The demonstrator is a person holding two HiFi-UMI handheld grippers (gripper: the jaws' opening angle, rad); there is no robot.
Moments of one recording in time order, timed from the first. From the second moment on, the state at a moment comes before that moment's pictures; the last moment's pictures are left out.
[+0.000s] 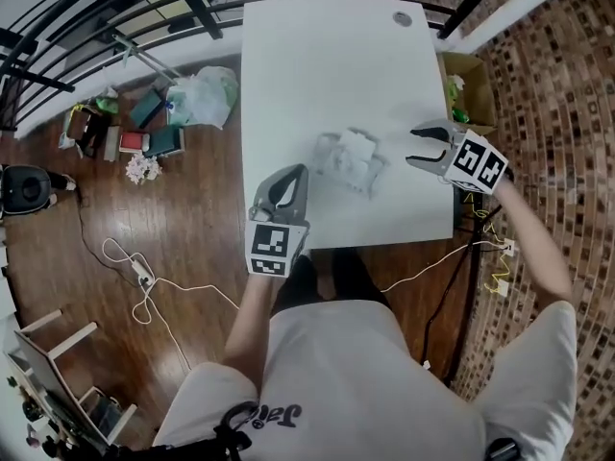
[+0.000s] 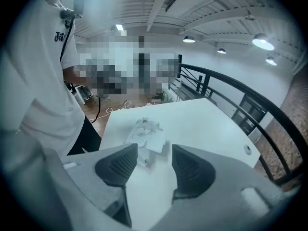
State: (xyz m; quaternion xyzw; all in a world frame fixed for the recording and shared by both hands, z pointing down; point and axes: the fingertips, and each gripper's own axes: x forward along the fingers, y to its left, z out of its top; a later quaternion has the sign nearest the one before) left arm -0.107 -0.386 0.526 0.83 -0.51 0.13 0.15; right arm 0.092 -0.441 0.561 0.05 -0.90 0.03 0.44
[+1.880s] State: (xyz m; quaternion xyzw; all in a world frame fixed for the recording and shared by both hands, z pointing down) left arm -0.065 -0.361 0.548 0.85 -0.48 0.14 0.17; right arm -0.021 -0.415 0.616 -0.09 -0.88 0.04 0.46
